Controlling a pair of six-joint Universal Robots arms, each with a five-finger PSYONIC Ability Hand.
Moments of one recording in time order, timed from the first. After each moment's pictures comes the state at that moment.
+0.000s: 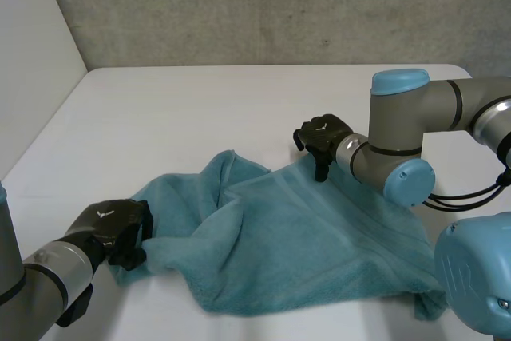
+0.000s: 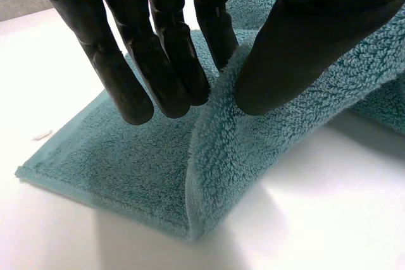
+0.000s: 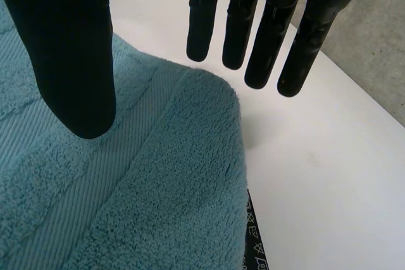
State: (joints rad) left arm 4.44 -1.65 -2.02 3.12 -1.48 3.25; right arm 2.03 -0.48 0.56 0.37 1.35 2.64; left_hand 1.10 1.20 1.19 1.19 0.97; right_hand 0.47 0.56 0.56 0.55 0.36
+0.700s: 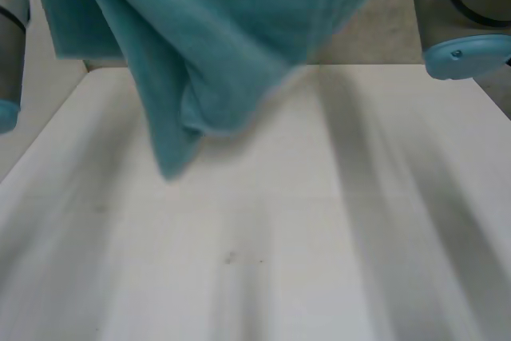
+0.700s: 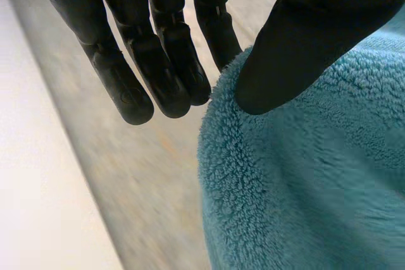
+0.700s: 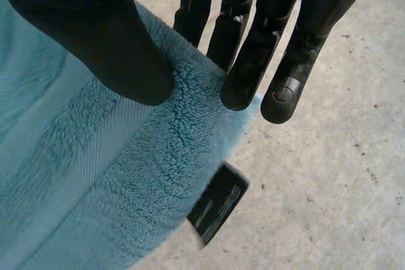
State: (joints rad) left arm 4.45 -1.79 -1.16 3.49 -1.61 3.35; right arm 2.02 -0.87 0.35 -0.04 1.62 2.63; left_hand 1.10 1.20 1.19 1.20 0.97; right_hand 0.99 1.18 1.18 1.19 0.98
